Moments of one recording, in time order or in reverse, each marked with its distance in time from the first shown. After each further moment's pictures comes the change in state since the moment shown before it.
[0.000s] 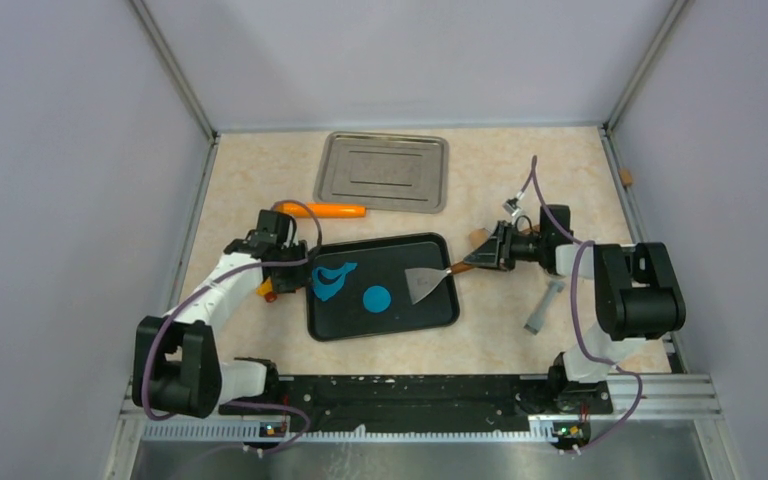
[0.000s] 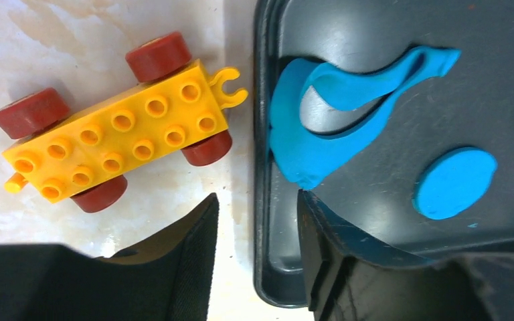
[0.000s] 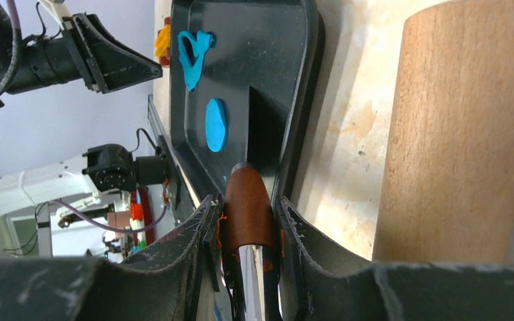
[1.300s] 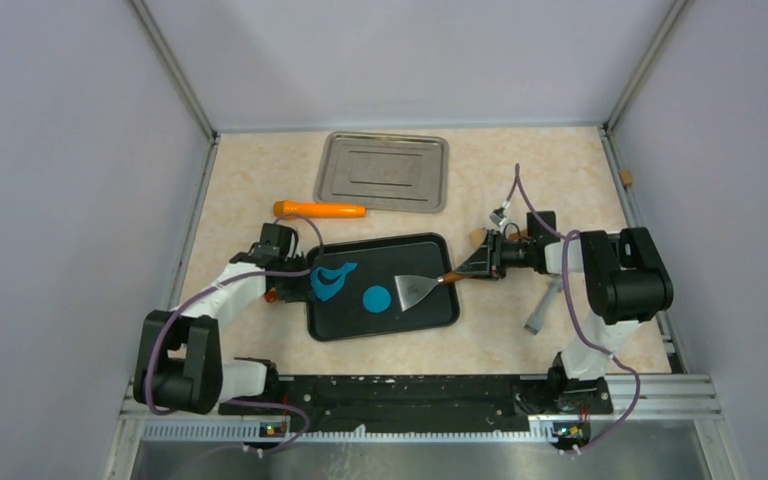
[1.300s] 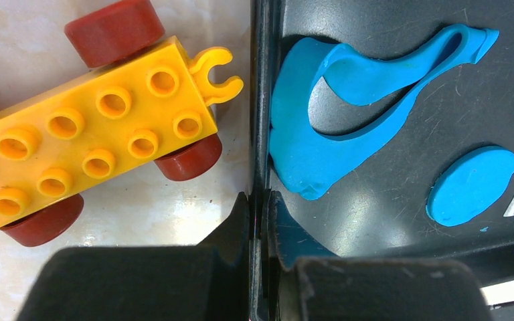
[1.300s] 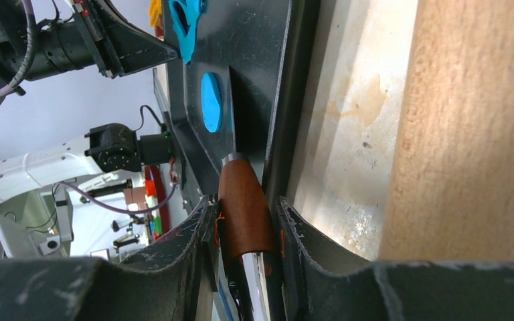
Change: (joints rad) left arm 0.002 0.031 -0.135 0.143 0.053 -0.044; right arm 0.054 0.112 0.018 -0.051 -0.023 -0.045
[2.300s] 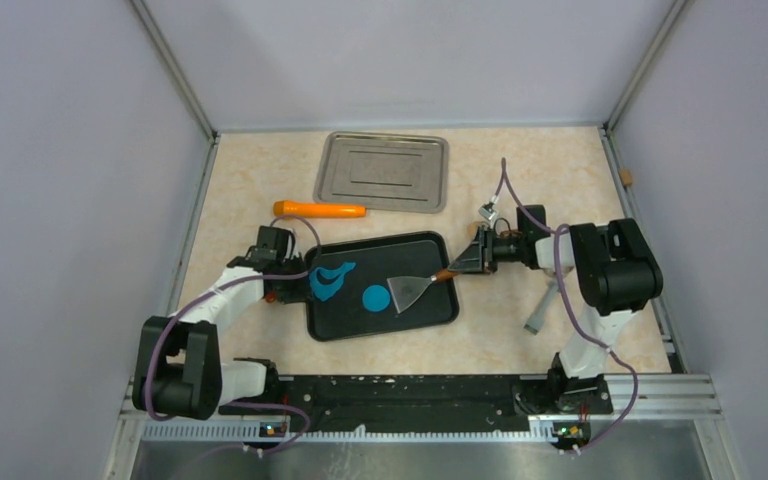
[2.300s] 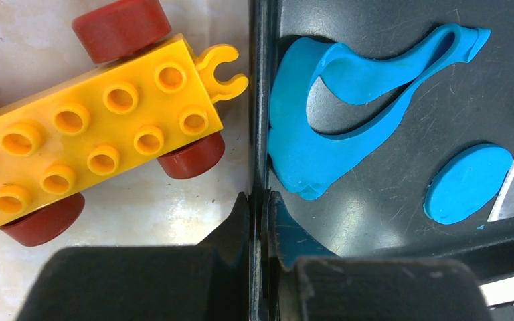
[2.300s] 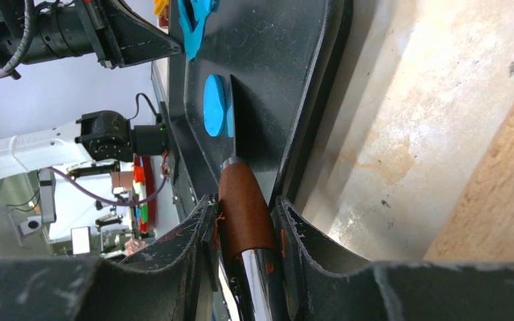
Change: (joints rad) left arm 0.011 -0.028 -0.029 0.027 0.014 -0.006; right arm 0.055 0.072 0.059 0.067 -0.025 -0.022
